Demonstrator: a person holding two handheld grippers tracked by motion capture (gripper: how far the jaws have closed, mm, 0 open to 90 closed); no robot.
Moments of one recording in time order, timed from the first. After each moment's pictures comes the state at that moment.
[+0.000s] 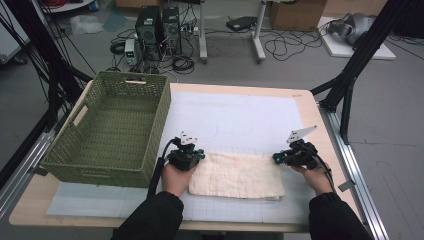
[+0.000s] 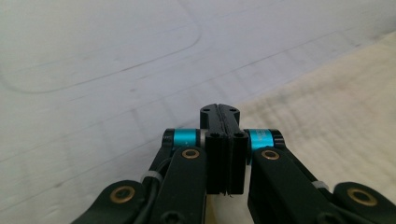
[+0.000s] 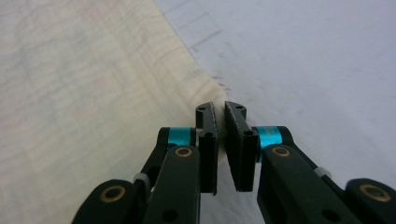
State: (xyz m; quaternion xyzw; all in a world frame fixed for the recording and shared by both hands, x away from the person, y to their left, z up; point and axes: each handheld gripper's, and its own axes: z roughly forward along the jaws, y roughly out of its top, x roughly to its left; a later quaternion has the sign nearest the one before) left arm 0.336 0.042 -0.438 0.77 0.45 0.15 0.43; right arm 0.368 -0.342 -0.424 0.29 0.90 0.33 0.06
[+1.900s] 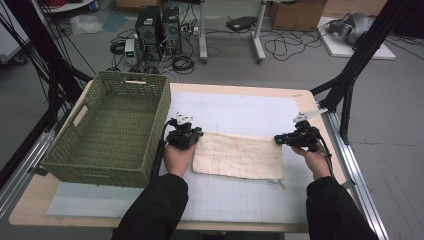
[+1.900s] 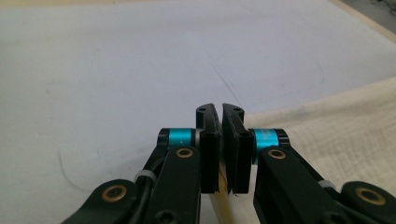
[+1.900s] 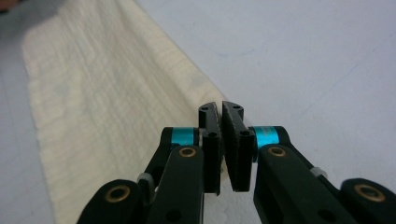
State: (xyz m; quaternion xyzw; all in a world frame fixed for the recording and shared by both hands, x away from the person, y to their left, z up) left arm 0.386 0.053 -0.423 0.73 0.48 0.19 0.46; right arm 0.406 -0.353 -0.399 0.34 0.85 0.40 0.06
